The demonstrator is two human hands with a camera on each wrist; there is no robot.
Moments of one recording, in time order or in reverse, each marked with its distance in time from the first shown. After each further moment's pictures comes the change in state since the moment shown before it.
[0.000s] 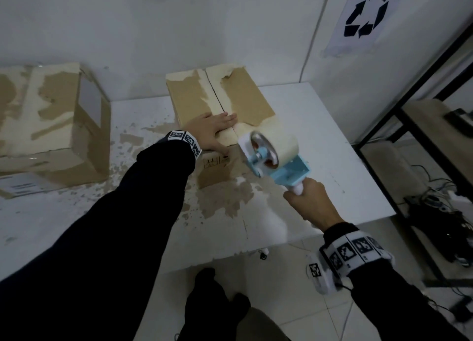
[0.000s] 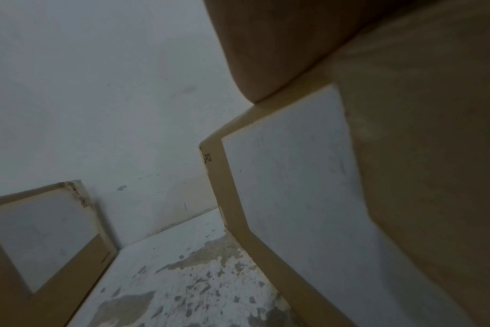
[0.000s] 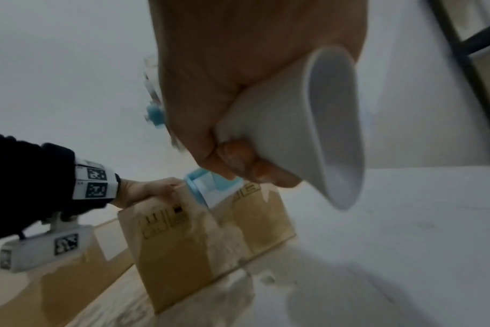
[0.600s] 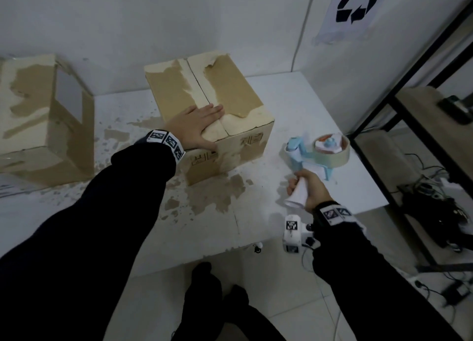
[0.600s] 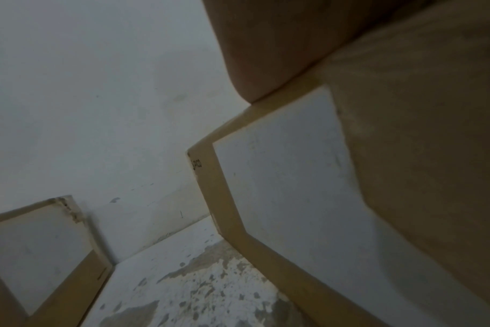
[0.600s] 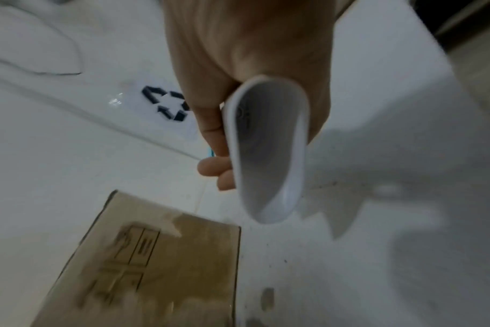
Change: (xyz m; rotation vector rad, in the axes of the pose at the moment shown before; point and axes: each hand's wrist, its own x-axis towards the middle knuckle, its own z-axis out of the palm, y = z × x) left_hand 0.009 -0.012 0.017 0.076 0.044 0.056; right_hand 0.060 0.058 0.012 1.243 0.030 0.634
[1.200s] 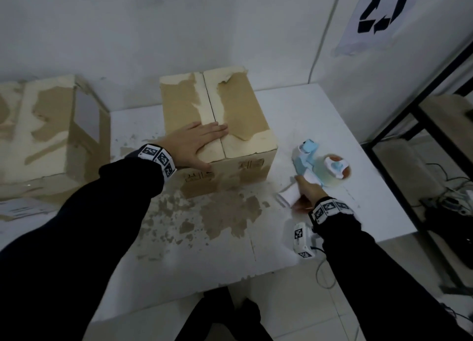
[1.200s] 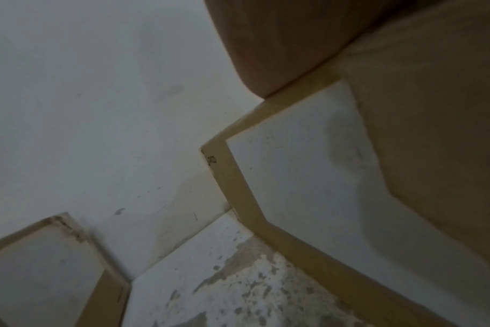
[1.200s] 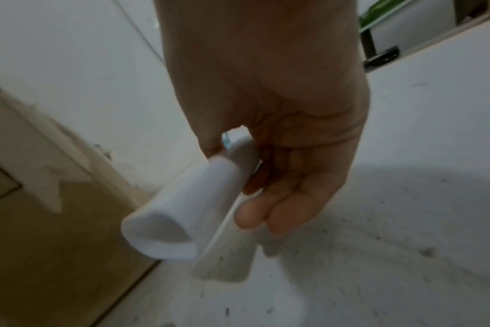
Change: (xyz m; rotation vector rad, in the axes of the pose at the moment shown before) left_hand -0.007 -0.054 -0.008 0.012 -0.058 0.107; right_hand 0.052 -0.016 0.052 -0.755 0.193 0.040
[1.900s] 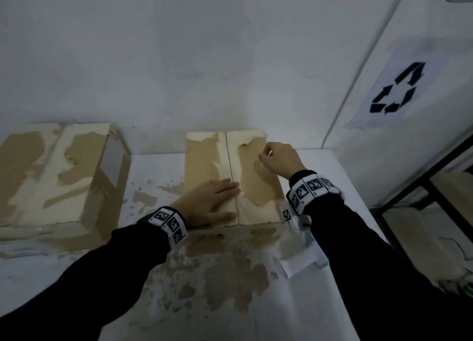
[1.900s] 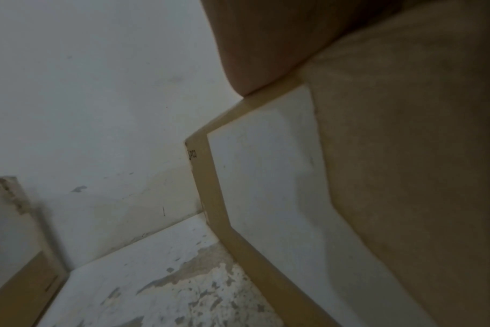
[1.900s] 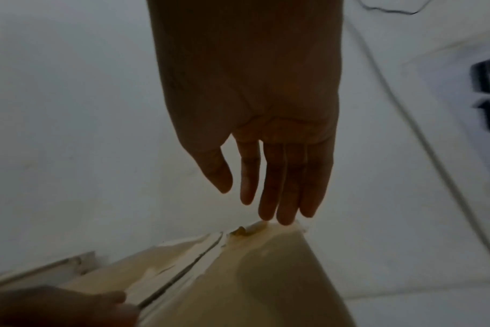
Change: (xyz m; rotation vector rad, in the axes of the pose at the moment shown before) left_hand -0.007 0.003 -0.007 -0.210 0.188 -0.084; right_hand -0.054 -0.234 0.063 -0.798 0.125 -1.011
